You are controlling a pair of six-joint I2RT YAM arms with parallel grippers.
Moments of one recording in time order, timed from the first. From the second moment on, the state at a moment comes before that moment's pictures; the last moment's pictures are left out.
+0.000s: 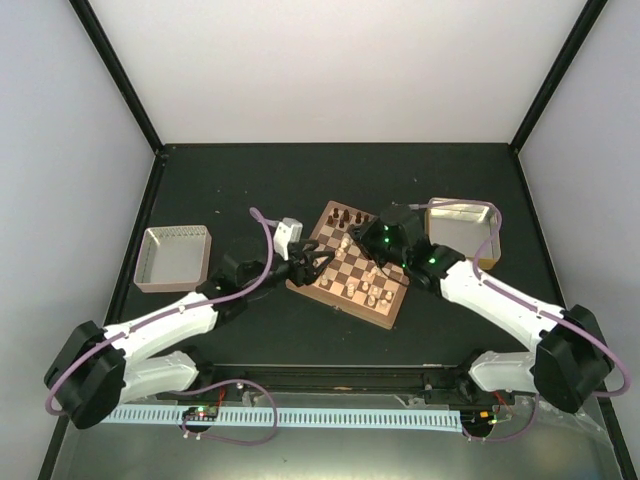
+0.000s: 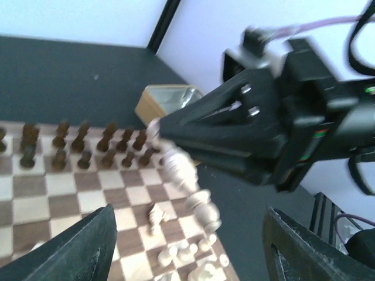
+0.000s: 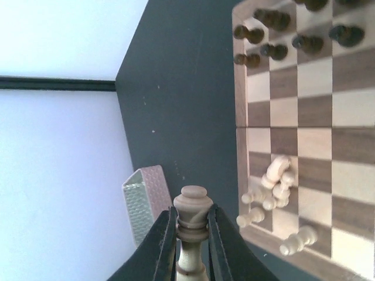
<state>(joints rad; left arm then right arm) -0.68 1.10 0.50 0.39 0.34 -0.49 0.70 1.28 0.87 -0.14 -0.01 1.32</state>
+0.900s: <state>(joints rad) -0.86 1.15 0.45 0.65 0.17 -0.09 0.70 1.15 0.76 -0.02 -0.09 1.68</state>
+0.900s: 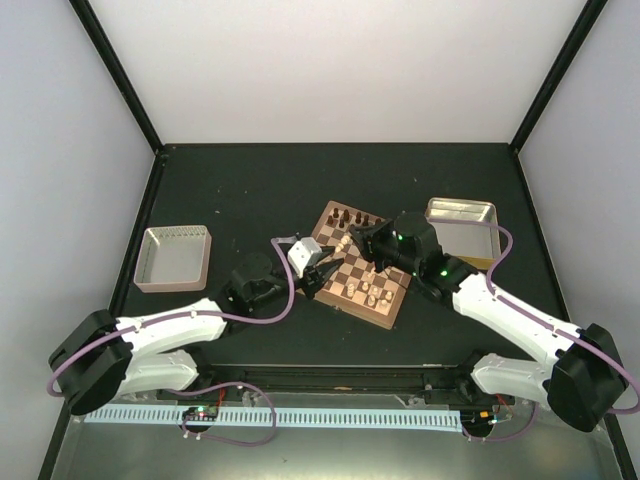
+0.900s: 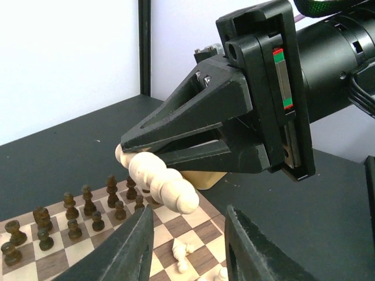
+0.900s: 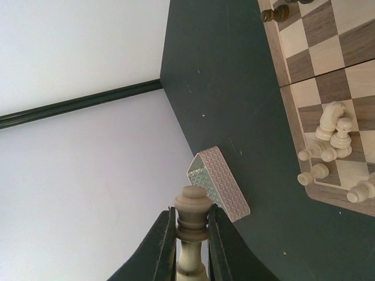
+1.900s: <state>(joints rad) -0.88 1.15 0.49 0.64 0.09 -0.04 0.70 1.15 0.76 -0.05 -0.10 1.65</state>
